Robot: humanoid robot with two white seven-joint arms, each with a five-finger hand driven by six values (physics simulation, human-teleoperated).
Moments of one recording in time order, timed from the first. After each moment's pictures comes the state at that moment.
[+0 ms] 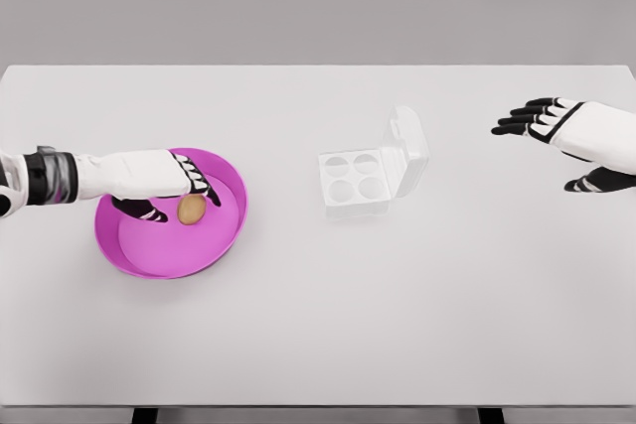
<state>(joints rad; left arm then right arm) -0.62 0.81 -0.70 -1.45 -0.42 -0.61 -0.61 -0.23 -0.92 0.07 -1.67 0.29 -0.61 0.61</state>
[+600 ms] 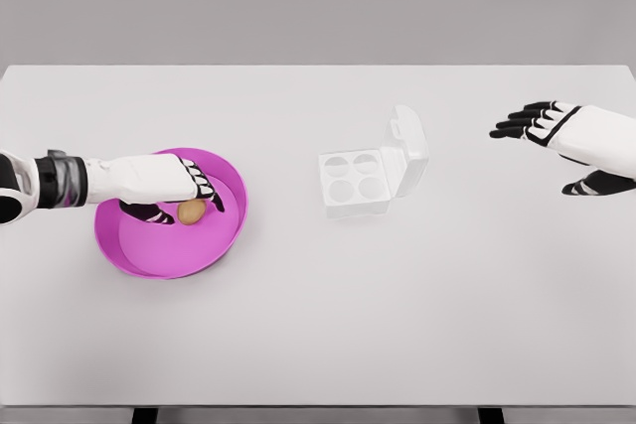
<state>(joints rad) -0.61 0.78 -0.70 -1.45 -0.47 -0.61 -0.61 -0.22 -0.92 0.07 -1.67 0.29 -0.61 0.61</state>
